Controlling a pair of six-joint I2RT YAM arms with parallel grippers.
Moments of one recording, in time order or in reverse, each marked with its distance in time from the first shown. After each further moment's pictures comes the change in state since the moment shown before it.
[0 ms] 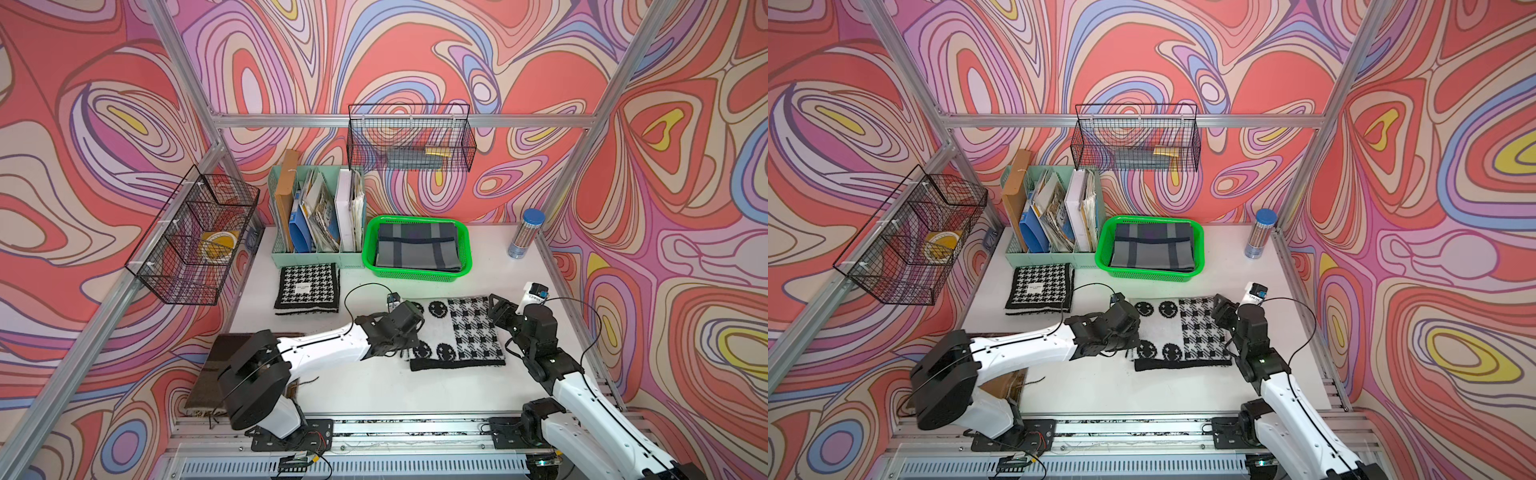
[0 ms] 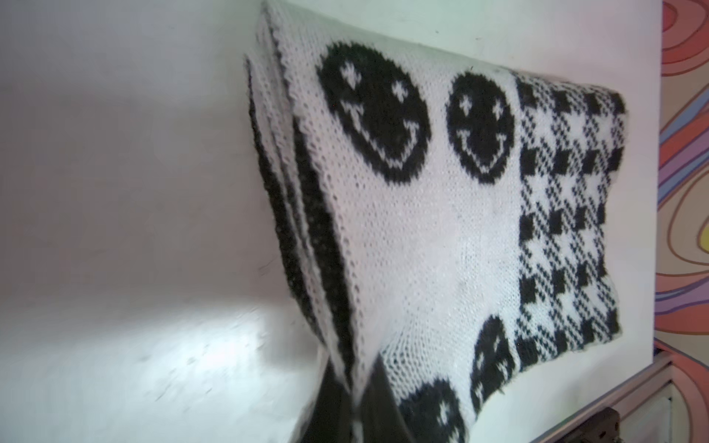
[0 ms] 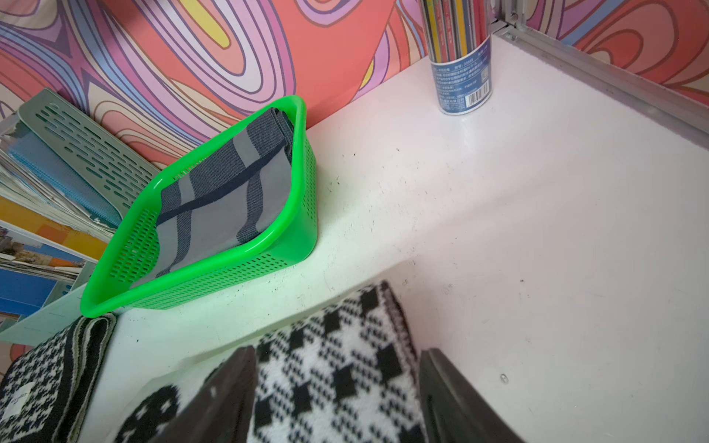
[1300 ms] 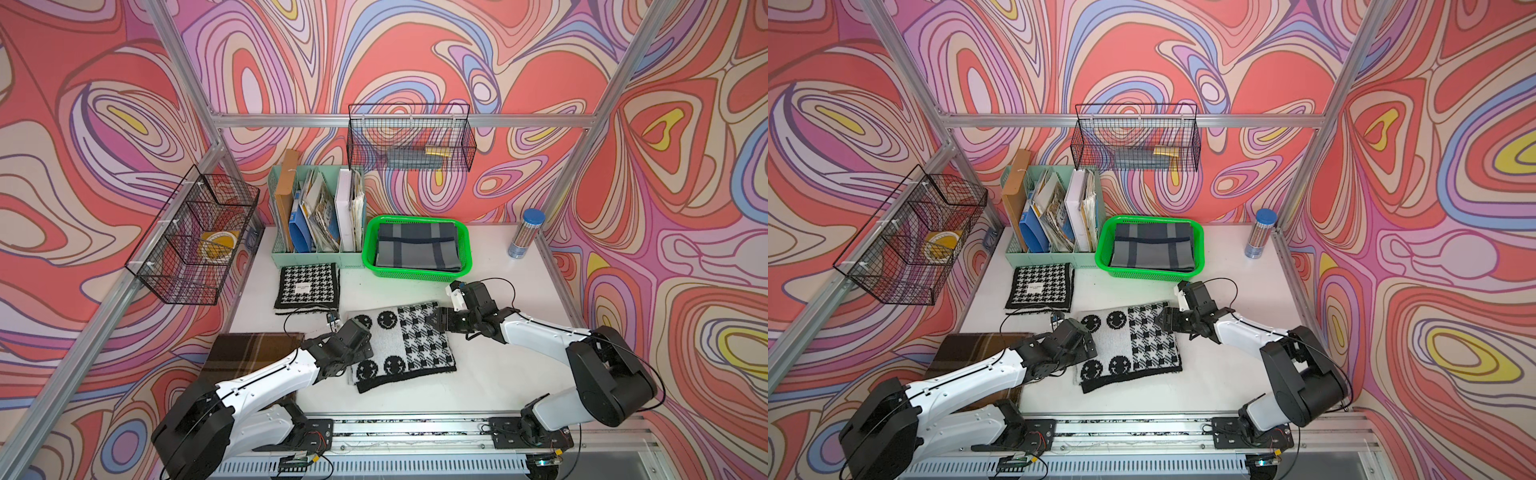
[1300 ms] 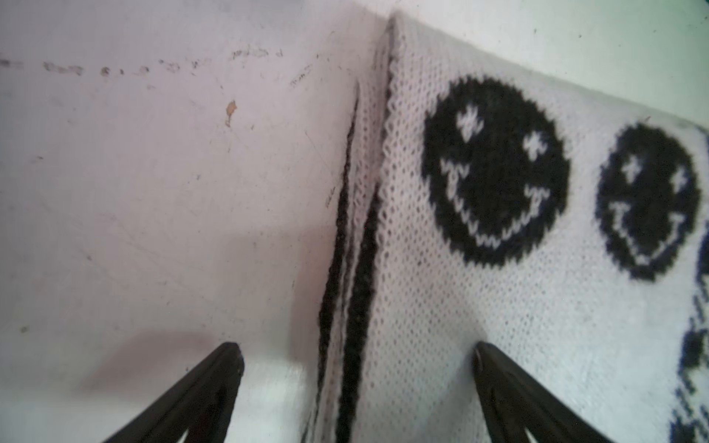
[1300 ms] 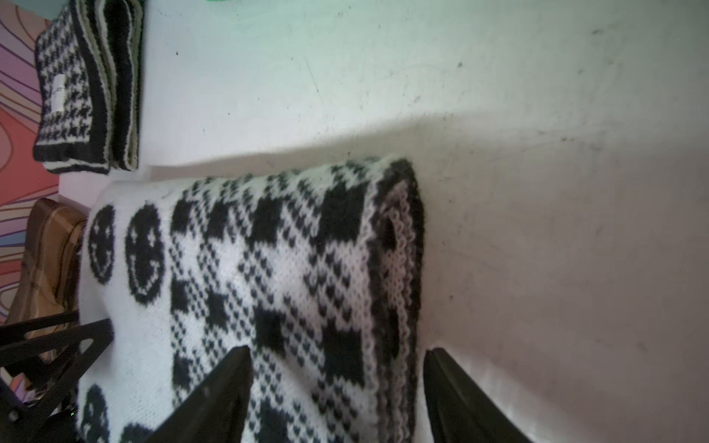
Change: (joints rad) left arm 0.224 -0.341 -0.419 -0.045 -0.089 -0.020; right arm 0.257 0.705 0.330 -0.127 -0.431 -0.057
